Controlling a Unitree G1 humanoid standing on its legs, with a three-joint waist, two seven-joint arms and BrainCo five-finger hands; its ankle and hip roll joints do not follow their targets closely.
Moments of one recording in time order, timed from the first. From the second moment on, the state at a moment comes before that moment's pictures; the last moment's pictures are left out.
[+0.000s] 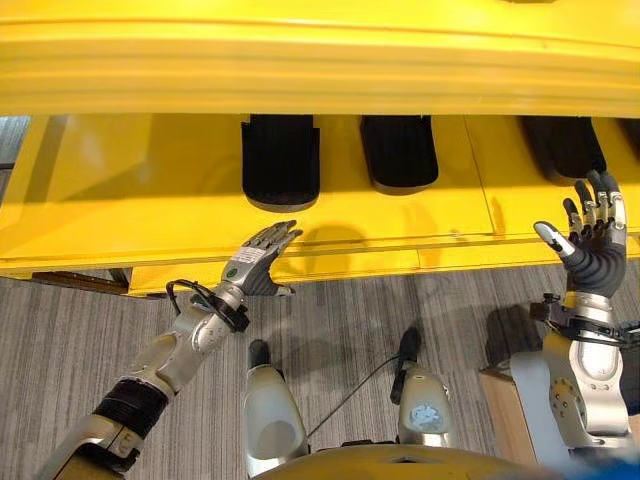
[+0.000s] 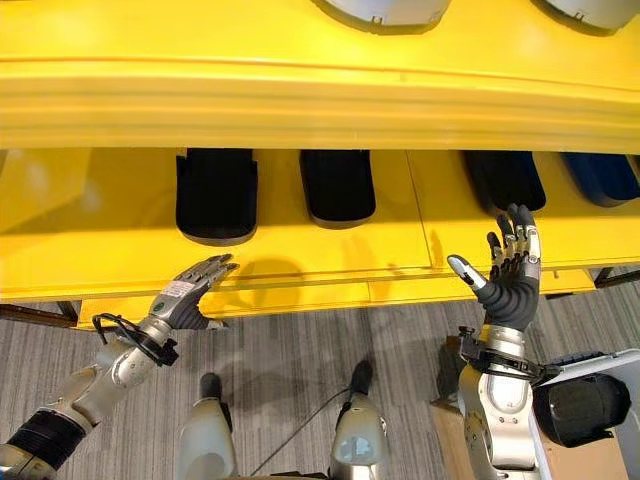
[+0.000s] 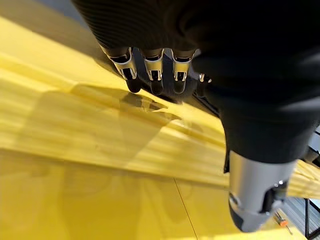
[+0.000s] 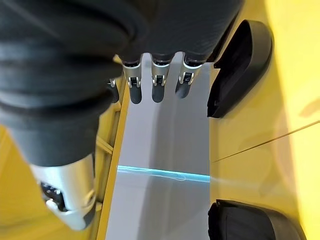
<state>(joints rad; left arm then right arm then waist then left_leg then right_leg) -0.12 0.71 -0.35 0.19 0.58 -0.29 0.25 0.16 -0.33 -0.11 -0.25 0.40 -0.38 -0.24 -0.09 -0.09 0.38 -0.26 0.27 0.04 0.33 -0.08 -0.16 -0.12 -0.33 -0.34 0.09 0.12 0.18</state>
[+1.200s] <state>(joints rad) -0.23 0.67 -0.38 0.35 0.69 -0.26 0.38 0.16 -0.33 -0.11 -0.25 0.44 -0.38 -0.20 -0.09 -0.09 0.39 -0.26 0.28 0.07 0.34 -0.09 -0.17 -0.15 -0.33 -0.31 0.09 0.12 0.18</state>
